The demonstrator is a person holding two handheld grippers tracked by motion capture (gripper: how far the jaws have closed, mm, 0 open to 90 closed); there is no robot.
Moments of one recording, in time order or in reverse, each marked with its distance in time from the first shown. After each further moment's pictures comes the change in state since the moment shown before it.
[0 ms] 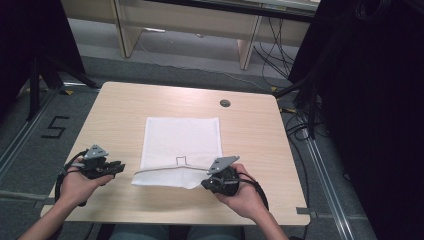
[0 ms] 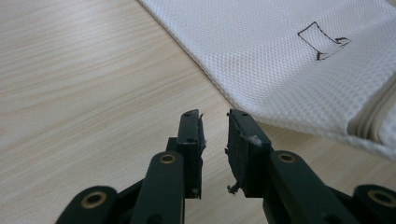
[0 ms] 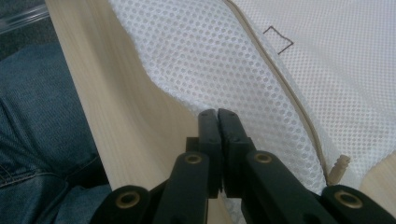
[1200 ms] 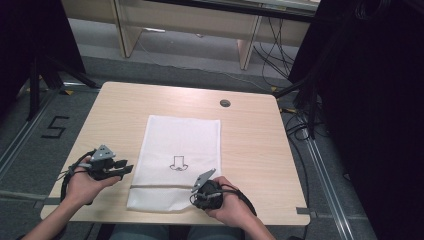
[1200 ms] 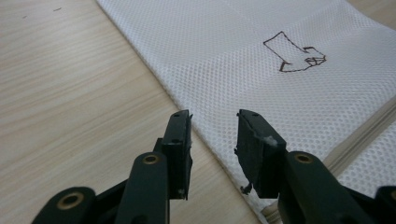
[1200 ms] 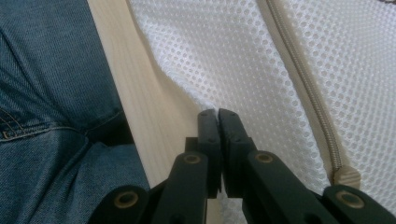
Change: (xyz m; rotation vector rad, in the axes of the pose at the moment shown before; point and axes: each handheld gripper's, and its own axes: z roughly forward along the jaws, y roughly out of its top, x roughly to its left) left arm -0.015 0.005 0.007 -0.030 -0.057 0.068; right arm 0.027 -0.010 0.047 0.227 0.101 -0.082
